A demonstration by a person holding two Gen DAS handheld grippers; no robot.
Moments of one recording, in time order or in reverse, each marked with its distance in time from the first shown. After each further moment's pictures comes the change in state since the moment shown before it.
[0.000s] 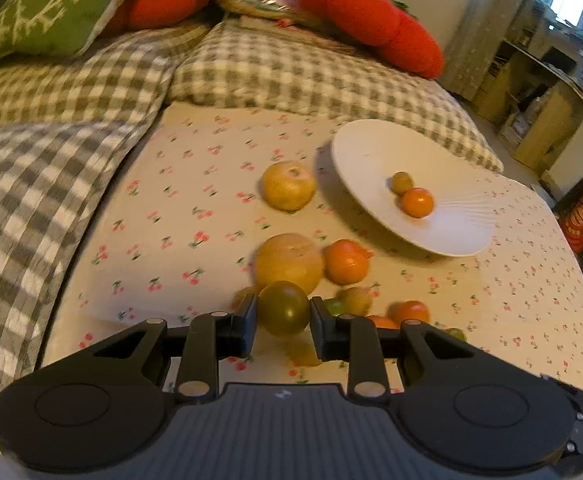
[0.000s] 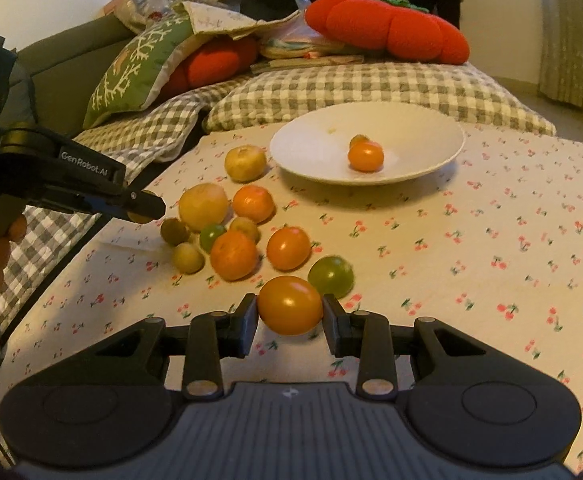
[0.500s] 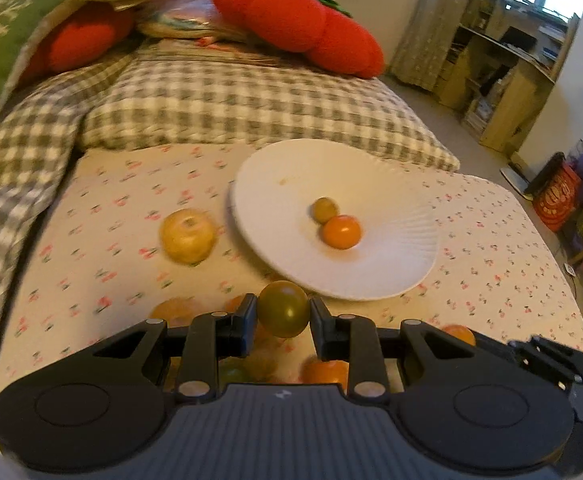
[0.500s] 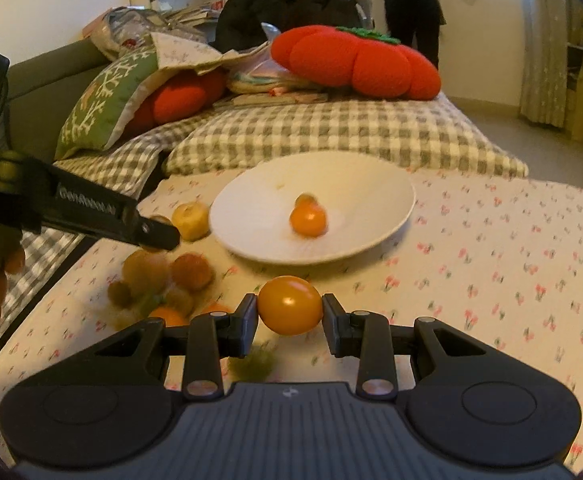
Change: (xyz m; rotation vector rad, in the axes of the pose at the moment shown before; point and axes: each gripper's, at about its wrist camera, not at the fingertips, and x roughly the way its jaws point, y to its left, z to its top) left arm 0.030 -0.069 0.034 0.110 -0.020 -0.072; right arm 0.007 -0.042 0.046 -0.002 -0.066 -0.060
